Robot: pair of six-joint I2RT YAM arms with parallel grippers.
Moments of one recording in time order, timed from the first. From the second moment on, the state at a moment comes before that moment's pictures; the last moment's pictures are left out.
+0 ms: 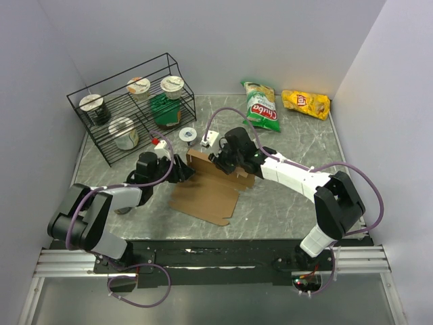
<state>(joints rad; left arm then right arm) -0.36 1.47 0.48 0.60 0.42 -0.54 0.69 1.60 1.12 -0.25 -0.17 -0.38</state>
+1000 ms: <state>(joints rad) -0.39 1.63 0.43 1.01 0.30 -0.71 0.69 1.59 1.11 -0.22 -0.14 -0.36</state>
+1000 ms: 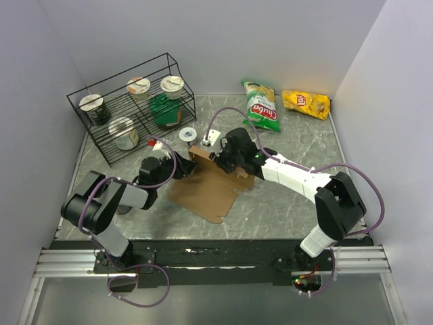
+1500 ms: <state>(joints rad) -0.50 1.69 0.43 1.12 0.03 -0.82 0.69 1.59 1.10 -0.22 -0.12 -0.35</state>
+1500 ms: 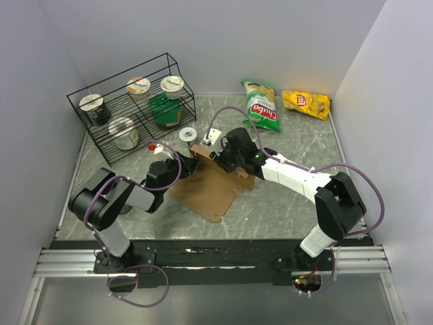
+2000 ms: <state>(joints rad) -0.64 1.75 0.43 1.21 -0.32 -0.87 0.69 1.59 1.09 -0.20 -0.11 -0.35</state>
